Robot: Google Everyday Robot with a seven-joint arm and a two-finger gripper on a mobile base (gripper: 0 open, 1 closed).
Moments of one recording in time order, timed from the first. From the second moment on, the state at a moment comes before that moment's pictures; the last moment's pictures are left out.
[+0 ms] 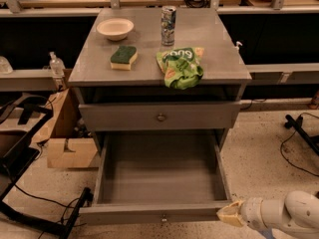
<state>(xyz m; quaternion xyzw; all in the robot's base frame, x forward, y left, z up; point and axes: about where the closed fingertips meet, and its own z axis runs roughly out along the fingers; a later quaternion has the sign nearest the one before) 0.428 -0.245 0.428 -0.40 0.82 0.26 0.31</state>
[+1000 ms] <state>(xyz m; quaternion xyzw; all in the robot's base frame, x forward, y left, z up) 0.427 -0.245 0.428 -0.40 0.82 0.26 0.31</state>
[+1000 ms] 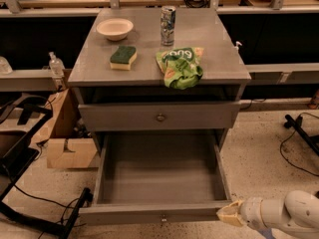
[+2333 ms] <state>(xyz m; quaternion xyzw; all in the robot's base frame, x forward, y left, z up) 0.420 -0.243 0.428 -0.40 0.82 0.26 0.31</state>
